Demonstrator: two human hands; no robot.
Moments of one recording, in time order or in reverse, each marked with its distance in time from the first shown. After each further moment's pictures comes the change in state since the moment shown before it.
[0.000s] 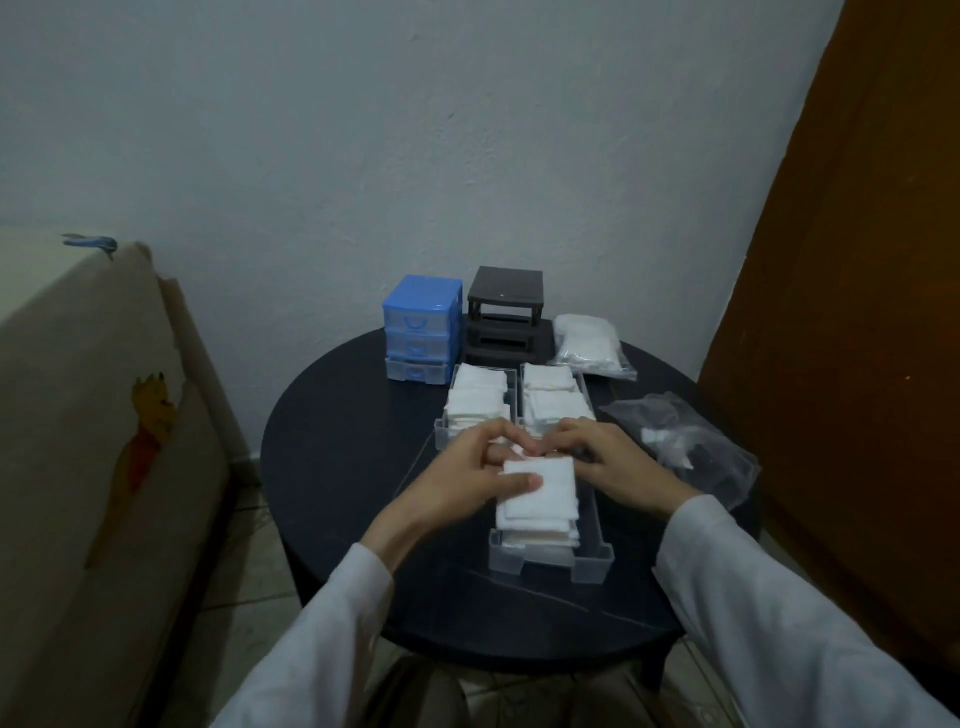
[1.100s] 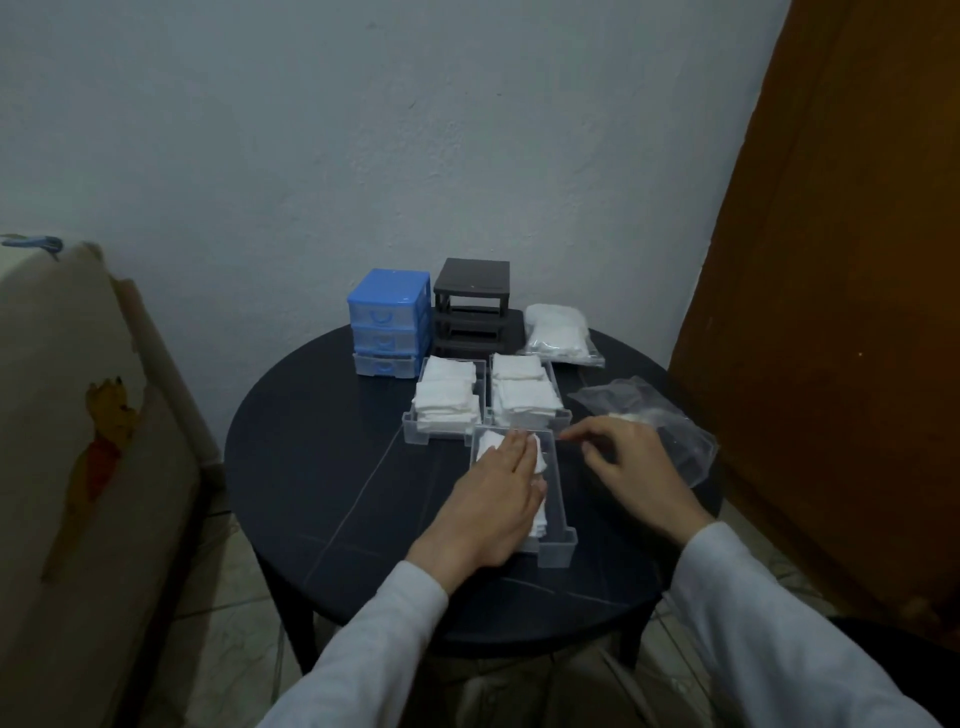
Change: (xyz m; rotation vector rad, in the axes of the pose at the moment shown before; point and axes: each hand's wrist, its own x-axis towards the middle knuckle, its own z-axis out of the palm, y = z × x) left_hand 0.015 -0.022 0.055 1.099 -0.073 0.091; right_hand -0.048 0.013 -0.003 -0.050 0.310 0.200
